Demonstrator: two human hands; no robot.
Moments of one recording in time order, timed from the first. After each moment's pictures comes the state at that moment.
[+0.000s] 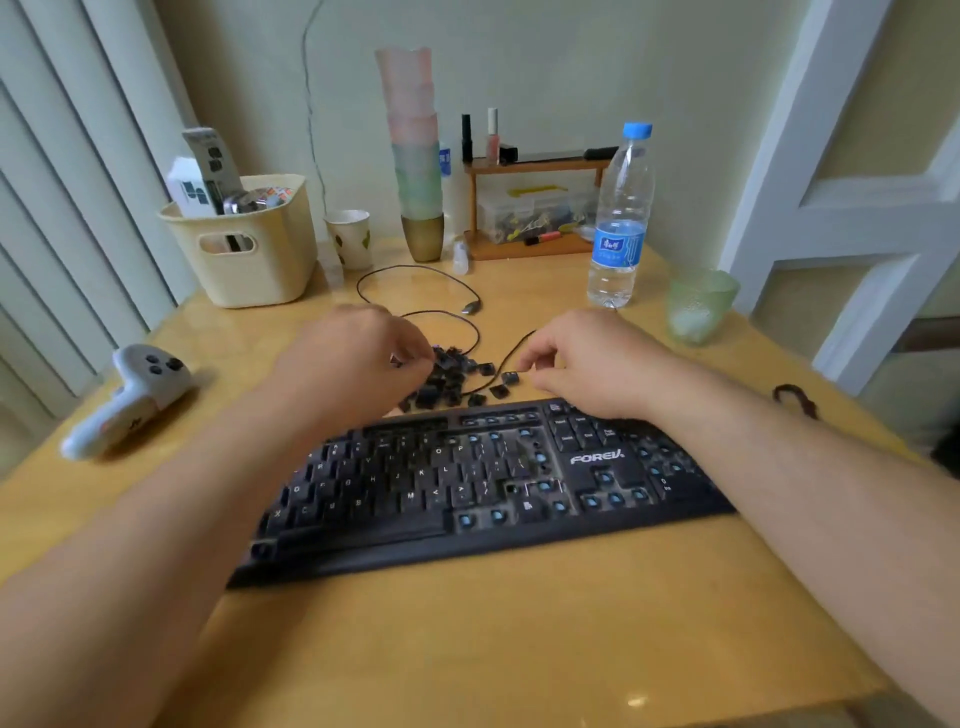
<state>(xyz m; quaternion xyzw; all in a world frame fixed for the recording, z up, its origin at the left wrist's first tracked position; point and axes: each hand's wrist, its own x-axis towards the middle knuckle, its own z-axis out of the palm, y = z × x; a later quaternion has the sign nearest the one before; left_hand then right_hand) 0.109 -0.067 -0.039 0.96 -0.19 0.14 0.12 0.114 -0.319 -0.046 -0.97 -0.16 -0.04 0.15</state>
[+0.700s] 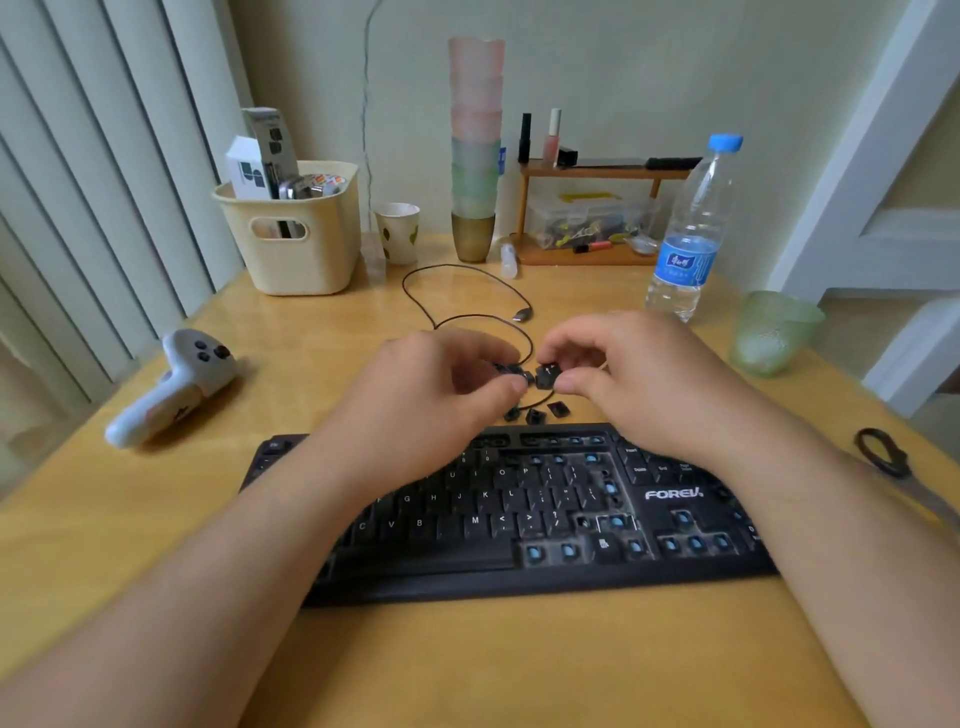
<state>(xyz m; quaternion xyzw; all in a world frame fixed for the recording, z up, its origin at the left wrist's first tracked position) 0.084 -0.060 -0.052 0.90 -0.17 0.08 0.40 0.096 -0.280 -0.033 -0.95 -0.19 -0.12 0.24</state>
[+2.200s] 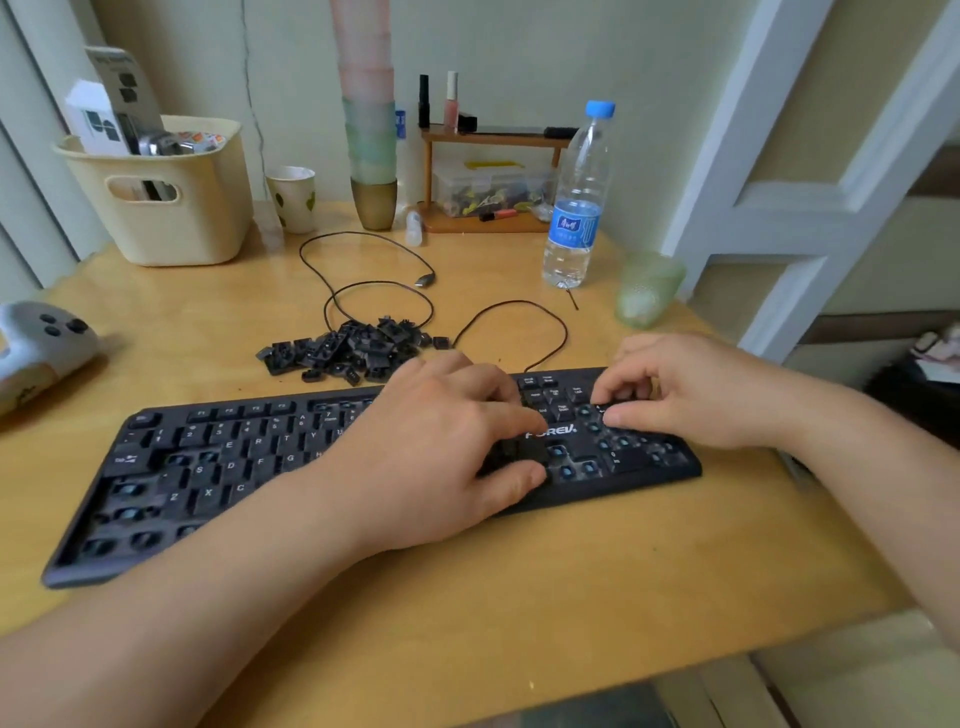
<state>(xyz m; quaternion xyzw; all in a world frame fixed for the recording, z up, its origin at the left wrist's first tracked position) 0.036 -0.130 -0.072 0.90 -0.40 0.11 0.11 0.047 -0.414 -0.043 -0.97 -0.17 0.04 0.15</state>
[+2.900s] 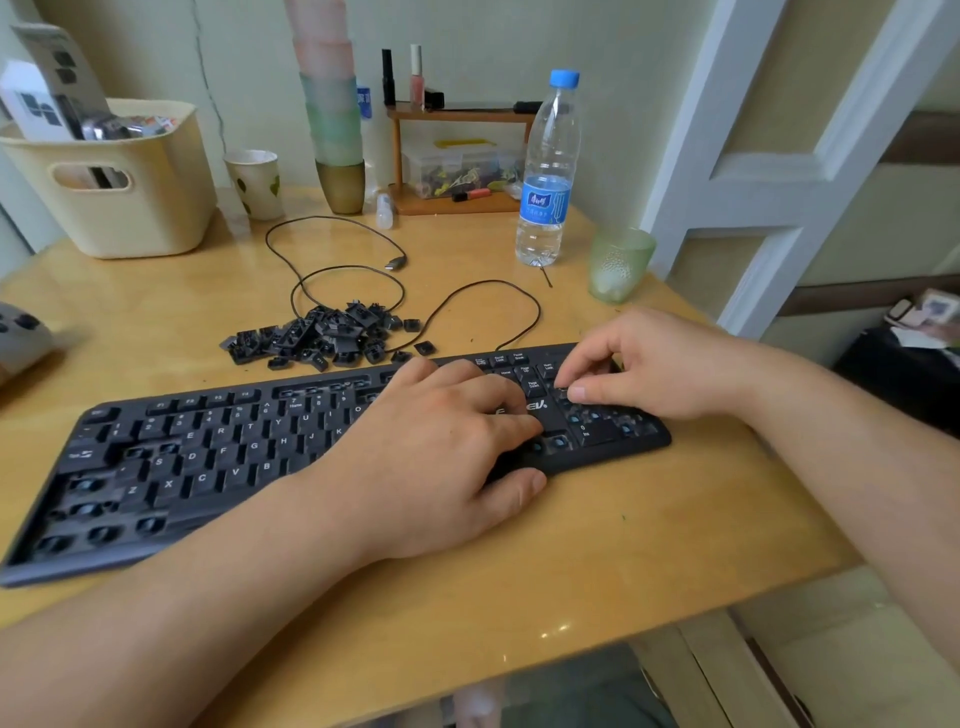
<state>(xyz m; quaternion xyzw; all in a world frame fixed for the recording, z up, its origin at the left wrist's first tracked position) 0.027 -0.150 -0.086 0.89 -0.44 0.13 0.04 0.050 -0.413 -0.049 -0.96 -0.13 0.06 0.23</state>
